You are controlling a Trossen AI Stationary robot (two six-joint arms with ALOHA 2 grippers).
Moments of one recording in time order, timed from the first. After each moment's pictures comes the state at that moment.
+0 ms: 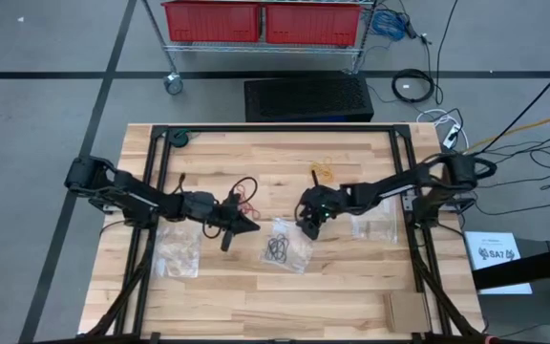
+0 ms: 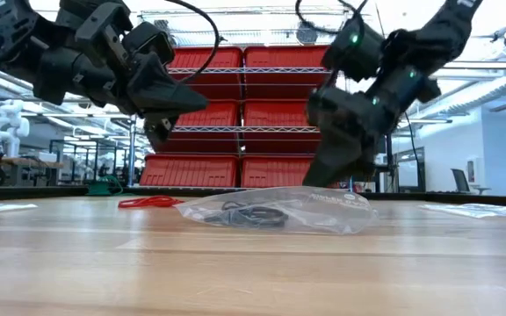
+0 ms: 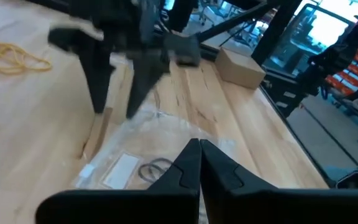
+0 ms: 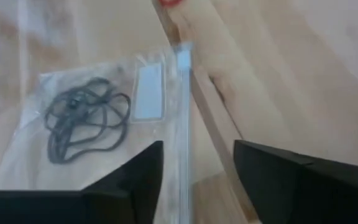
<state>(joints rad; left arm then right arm) -0.07 1.44 0.35 0.88 0.14 -0.33 -0.03 1.68 0.71 0.16 -0.09 0.51</state>
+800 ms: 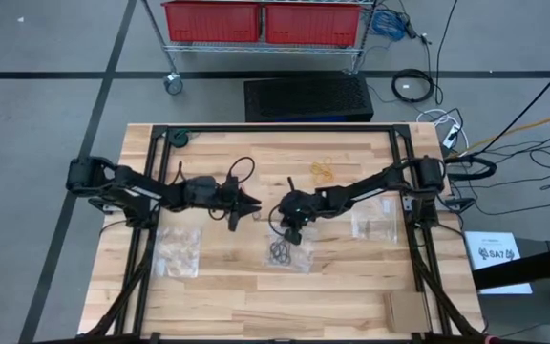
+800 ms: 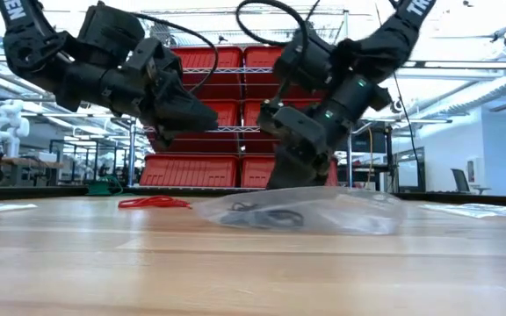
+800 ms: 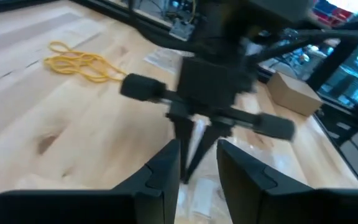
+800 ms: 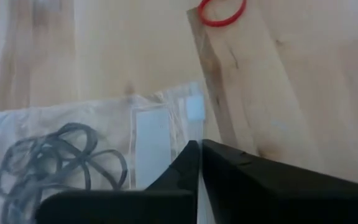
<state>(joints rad) 0.12 1.44 0.35 0.86 0.15 -0.36 0.00 1.93 1.01 0.01 -0.09 0.32</state>
